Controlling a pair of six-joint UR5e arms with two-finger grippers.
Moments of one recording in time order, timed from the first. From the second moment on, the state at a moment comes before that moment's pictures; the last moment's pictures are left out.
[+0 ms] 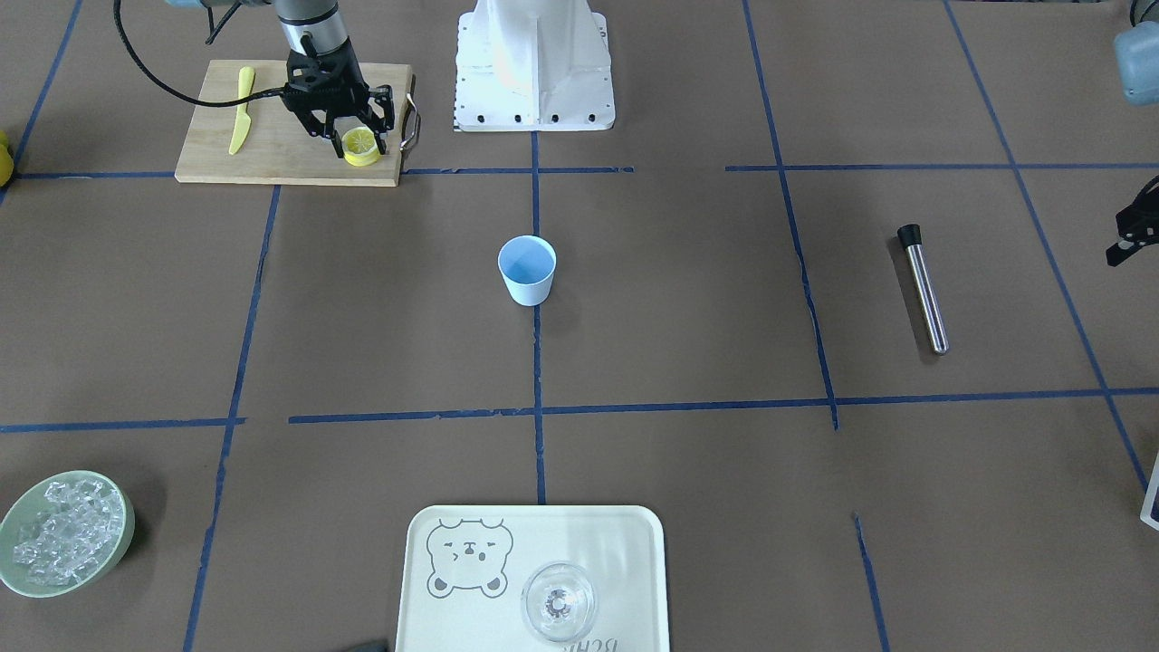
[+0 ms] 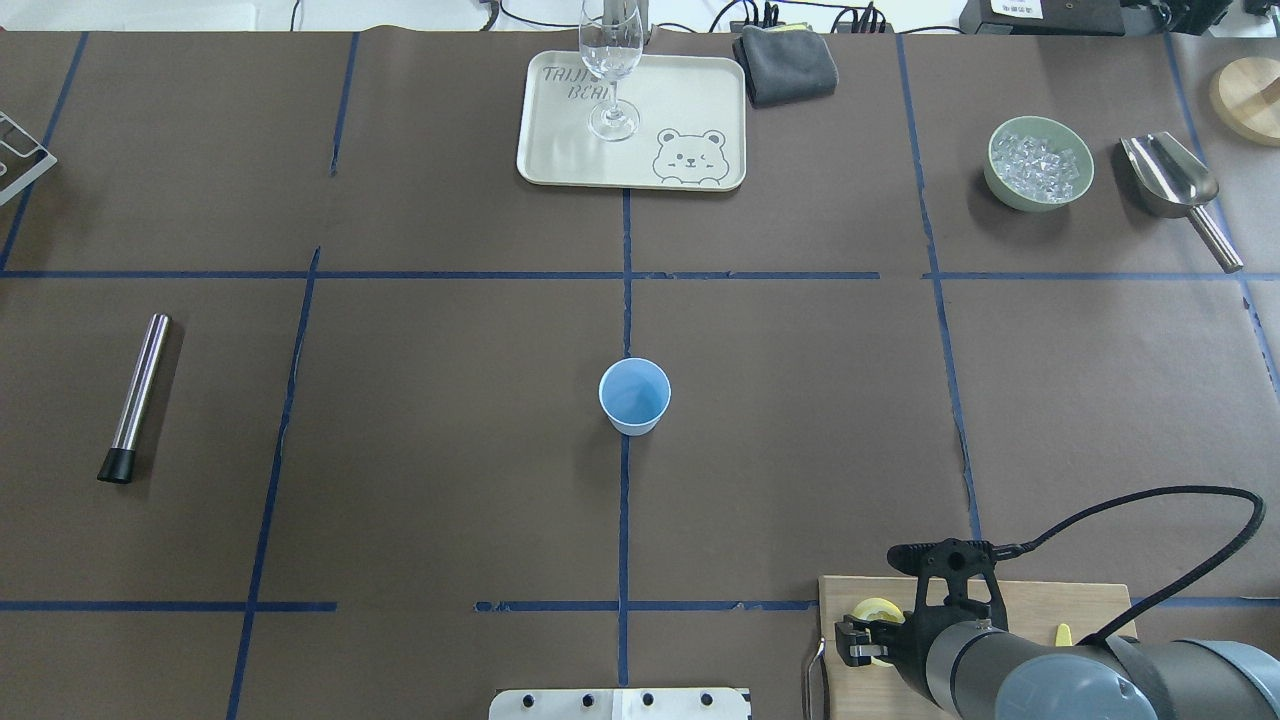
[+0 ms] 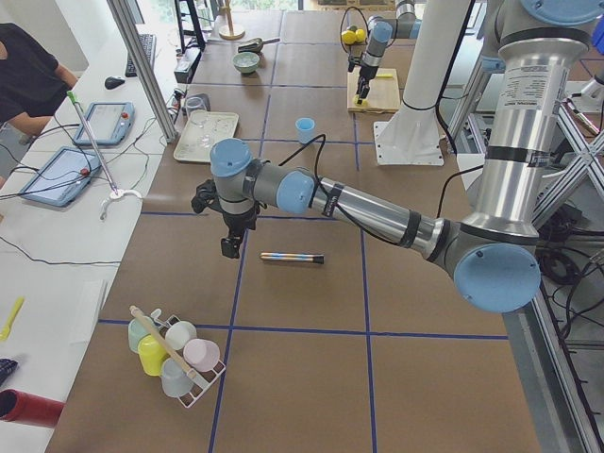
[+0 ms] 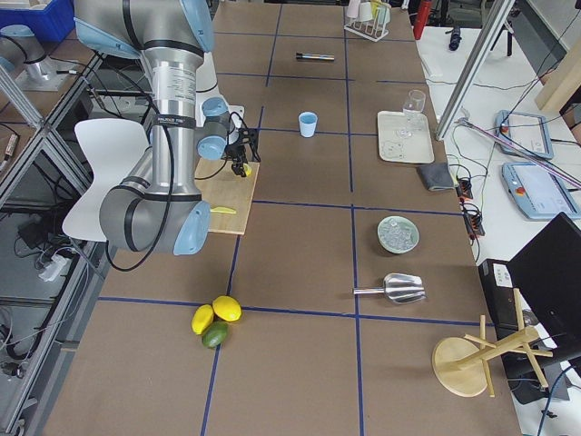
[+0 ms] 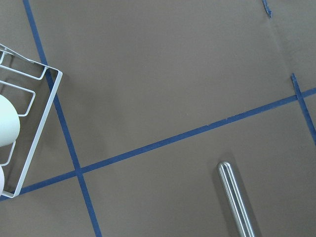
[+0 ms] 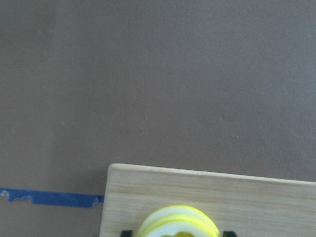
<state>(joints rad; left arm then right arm) -1.40 -1.69 -1.79 -1.53 -2.35 0.01 0.01 -1.64 2.15 -1.25 1.38 1.52</state>
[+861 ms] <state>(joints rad) -1.40 -1.69 -1.80 -1.53 -2.35 0.00 0.06 -1.65 2.17 -1.25 1.40 1.52</state>
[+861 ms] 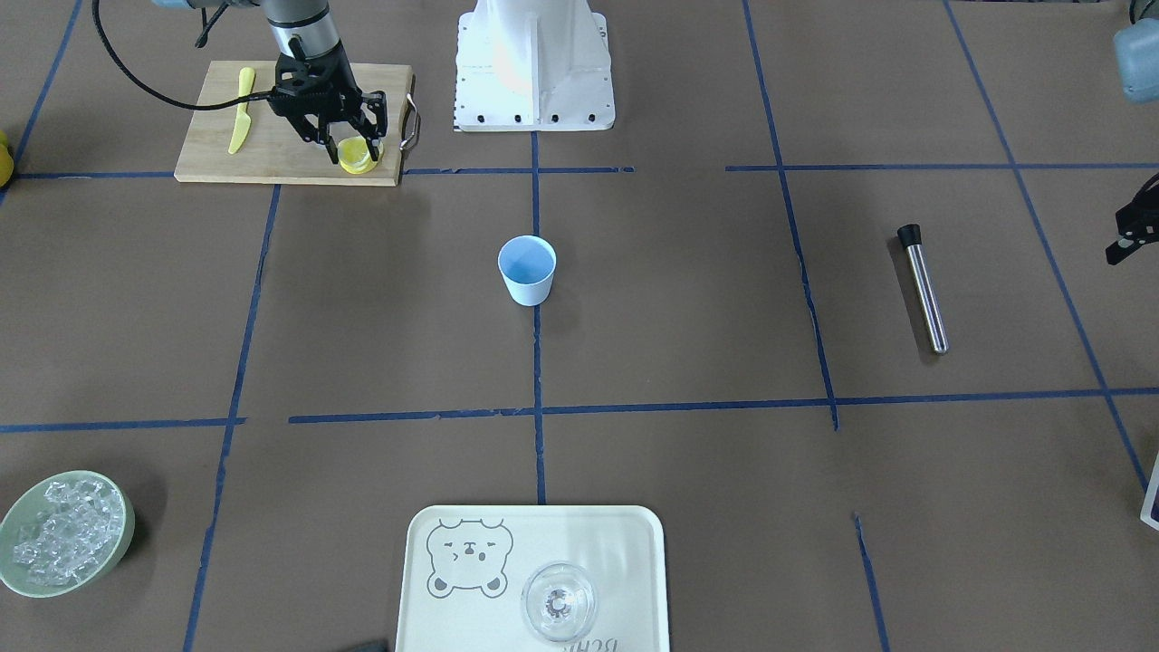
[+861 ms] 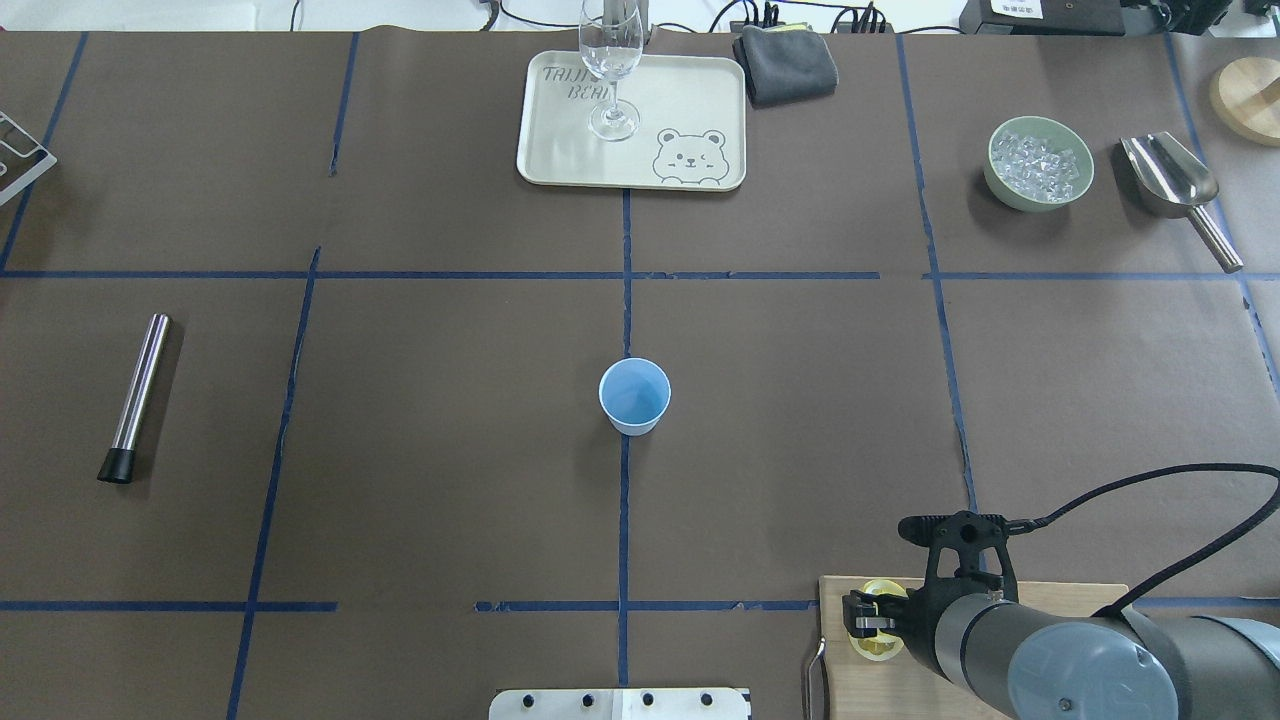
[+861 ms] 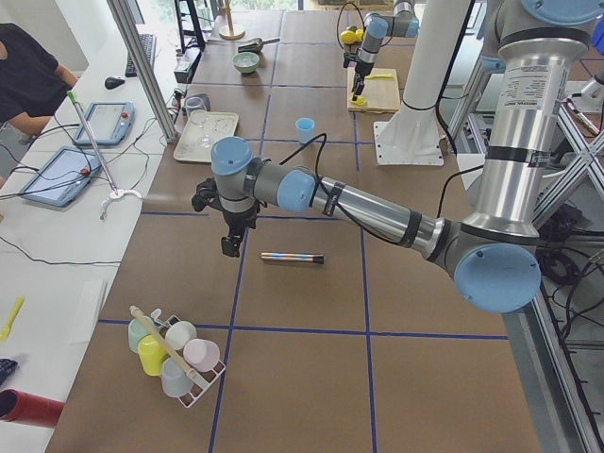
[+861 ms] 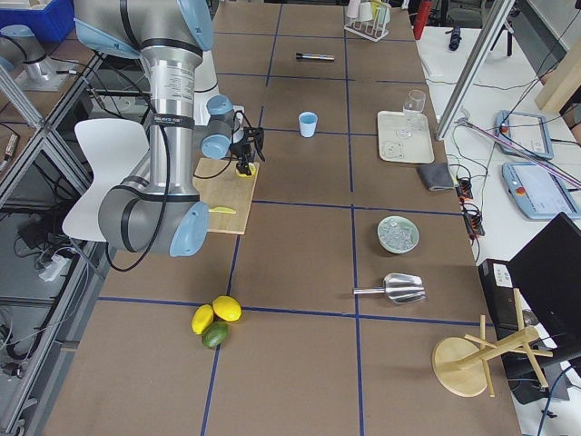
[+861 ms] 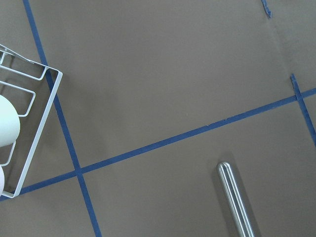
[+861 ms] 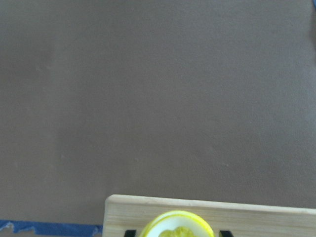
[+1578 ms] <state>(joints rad) -1.41 -1.69 -1.80 -1.53 -2.34 0.00 0.07 -1.65 2.23 -1.25 1.41 1.52</state>
